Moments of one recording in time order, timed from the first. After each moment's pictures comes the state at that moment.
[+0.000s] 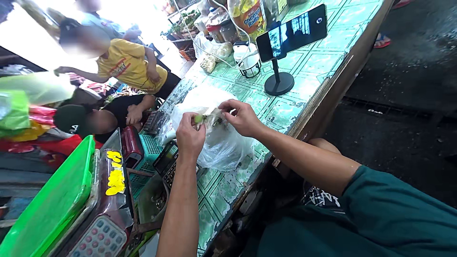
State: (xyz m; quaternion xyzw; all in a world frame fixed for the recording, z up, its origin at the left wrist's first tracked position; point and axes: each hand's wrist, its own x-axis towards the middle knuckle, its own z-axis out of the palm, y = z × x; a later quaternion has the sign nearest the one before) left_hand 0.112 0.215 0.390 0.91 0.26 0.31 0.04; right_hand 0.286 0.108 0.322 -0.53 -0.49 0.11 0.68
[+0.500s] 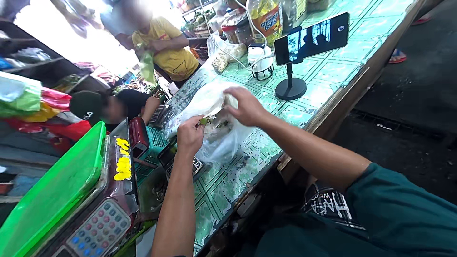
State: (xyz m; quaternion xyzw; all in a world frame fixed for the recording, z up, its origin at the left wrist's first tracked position) left_hand 0.086 0.231 0.403 0.93 0.28 0.25 0.06; right_hand 0.309 0.129 0.363 -0.64 -0.58 0.04 0.51
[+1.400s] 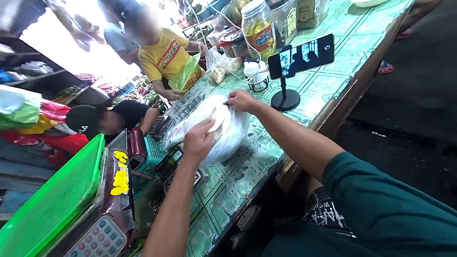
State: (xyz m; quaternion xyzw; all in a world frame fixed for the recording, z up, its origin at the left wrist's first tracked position) left_hand 0.111 0.226 0.399 0.96 0.19 0.23 0.03; right_hand 0.374 0.187 0.361 -0.67 -0.48 0.29 0.48
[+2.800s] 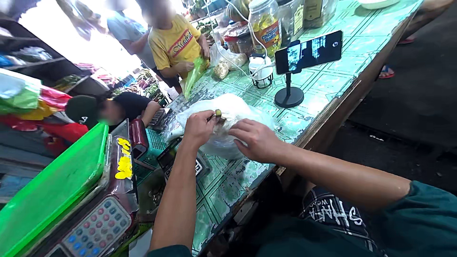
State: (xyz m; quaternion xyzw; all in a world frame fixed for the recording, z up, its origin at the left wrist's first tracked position) left_hand 0.117 0.222 0.433 0.96 0.22 0.18 0.07; right_hand 0.258 0.056 0.344 -0.55 -0.70 -0.15 0.42
